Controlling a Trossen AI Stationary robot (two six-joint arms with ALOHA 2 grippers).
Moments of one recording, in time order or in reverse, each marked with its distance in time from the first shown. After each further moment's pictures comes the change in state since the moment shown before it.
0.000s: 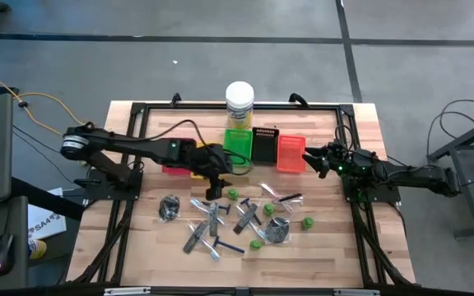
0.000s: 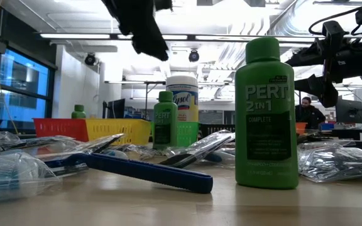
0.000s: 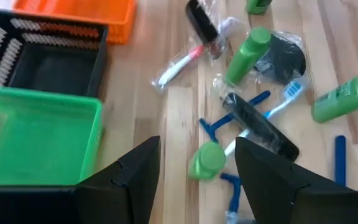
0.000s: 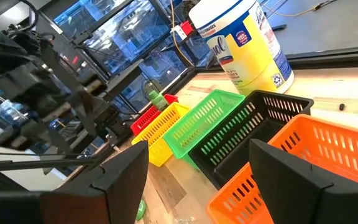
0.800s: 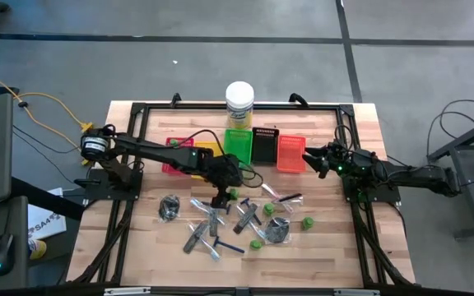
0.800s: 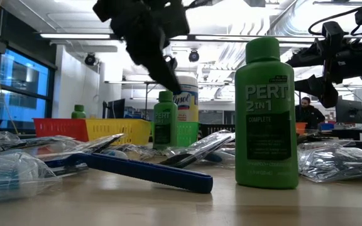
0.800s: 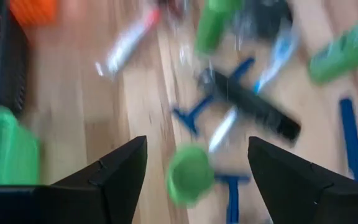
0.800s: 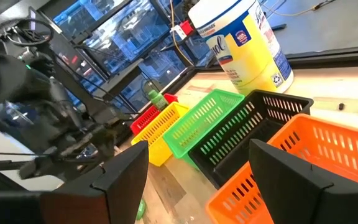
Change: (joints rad) left arm 0.000 0.171 0.001 0.025 0.139 0.146; right arm 0.000 0.006 0.000 0.002 0.001 0.000
